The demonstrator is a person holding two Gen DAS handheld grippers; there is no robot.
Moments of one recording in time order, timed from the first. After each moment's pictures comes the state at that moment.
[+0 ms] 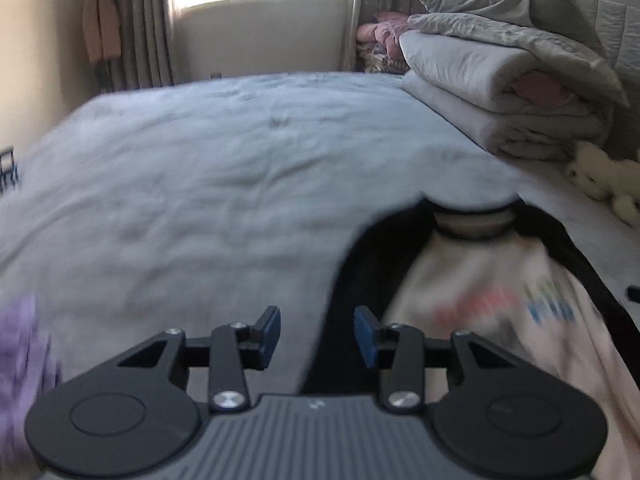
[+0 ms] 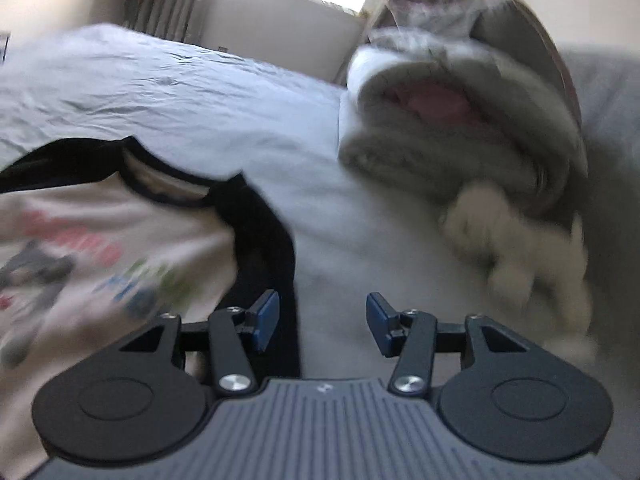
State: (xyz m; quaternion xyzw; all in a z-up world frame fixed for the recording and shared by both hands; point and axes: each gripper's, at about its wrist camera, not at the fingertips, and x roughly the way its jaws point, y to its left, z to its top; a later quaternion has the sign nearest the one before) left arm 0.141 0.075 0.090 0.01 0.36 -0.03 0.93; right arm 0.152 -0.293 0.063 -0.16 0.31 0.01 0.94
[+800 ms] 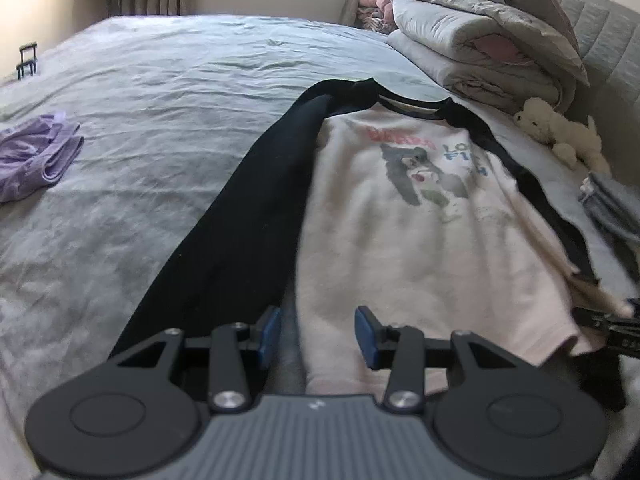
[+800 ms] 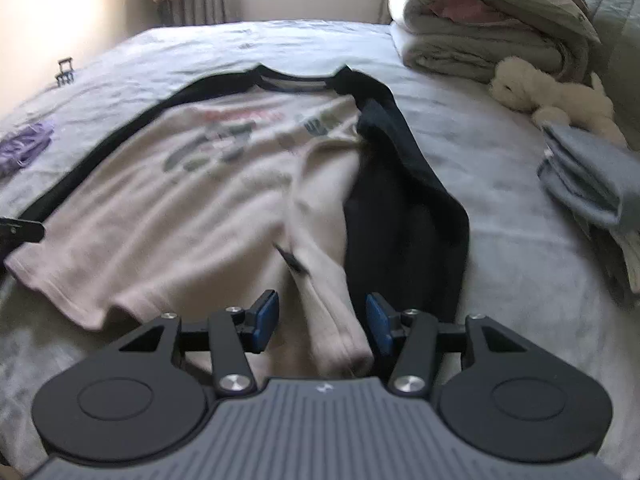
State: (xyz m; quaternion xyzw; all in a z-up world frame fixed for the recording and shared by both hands) left arm -0.035 0.067 0.038 -0.06 0.41 -0.05 0.91; right arm -0.041 -0.258 0.038 -0.05 0.38 0.09 0.92
